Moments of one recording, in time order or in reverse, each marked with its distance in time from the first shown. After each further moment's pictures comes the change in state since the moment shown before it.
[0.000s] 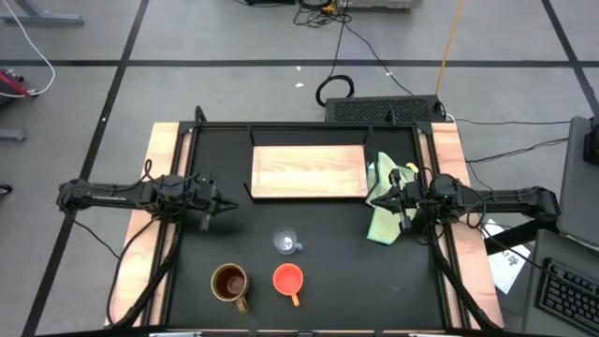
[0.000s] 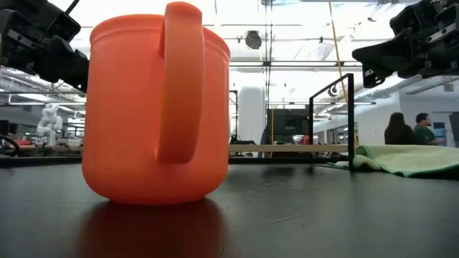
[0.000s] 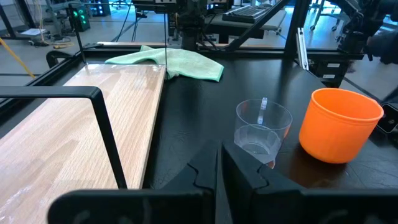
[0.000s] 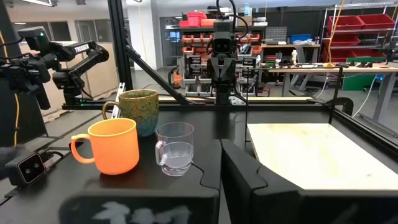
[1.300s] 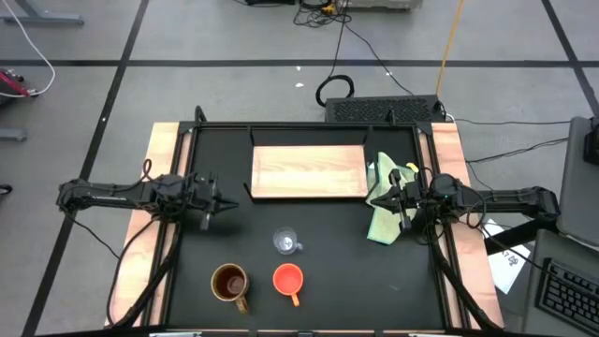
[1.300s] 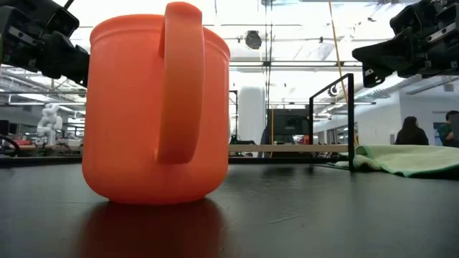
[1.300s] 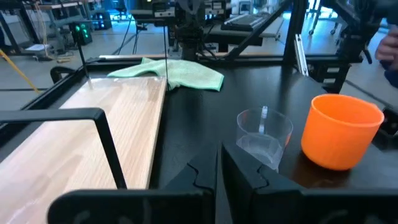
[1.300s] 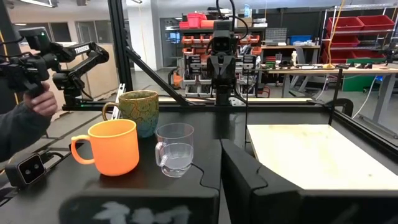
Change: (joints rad) left arm 0.000 0.000 0.000 0.048 0.000 0.017; right arm 0.000 0.000 0.000 0.004 0.000 0.000
